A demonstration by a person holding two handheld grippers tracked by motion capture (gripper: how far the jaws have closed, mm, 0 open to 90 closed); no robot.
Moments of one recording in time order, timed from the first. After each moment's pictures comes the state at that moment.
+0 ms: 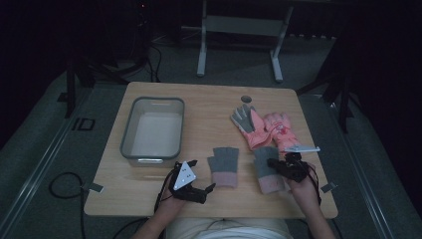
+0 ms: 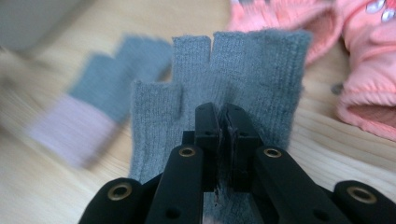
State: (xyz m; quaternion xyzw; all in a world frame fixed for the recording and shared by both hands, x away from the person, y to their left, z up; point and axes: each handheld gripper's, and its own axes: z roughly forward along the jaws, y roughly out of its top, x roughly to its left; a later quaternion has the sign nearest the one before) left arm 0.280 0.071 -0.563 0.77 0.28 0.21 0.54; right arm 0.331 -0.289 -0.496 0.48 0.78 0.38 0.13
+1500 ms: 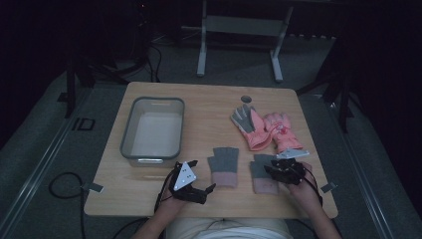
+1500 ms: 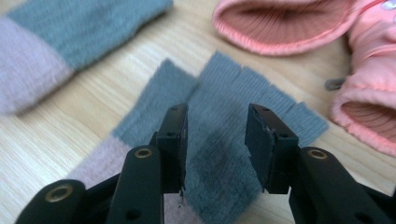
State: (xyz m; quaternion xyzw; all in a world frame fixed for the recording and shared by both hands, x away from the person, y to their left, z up) left arm 0.279 0.071 -0.563 0.77 0.27 0.21 0.54; right arm 0.337 -0.287 -0.521 0.40 0.84 0.31 0.18
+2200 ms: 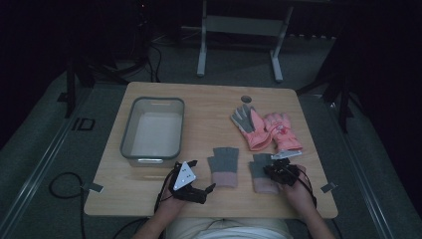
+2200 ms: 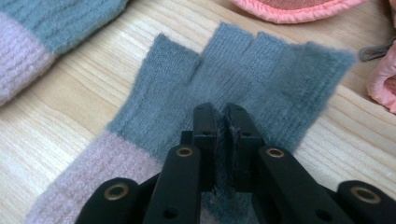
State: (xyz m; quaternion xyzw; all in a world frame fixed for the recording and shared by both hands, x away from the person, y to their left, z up) left arm 0.279 0.071 -0.563 0.77 0.28 0.21 0.54; right arm 0.342 -0.278 -0.538 0.44 0.84 0.28 0.16
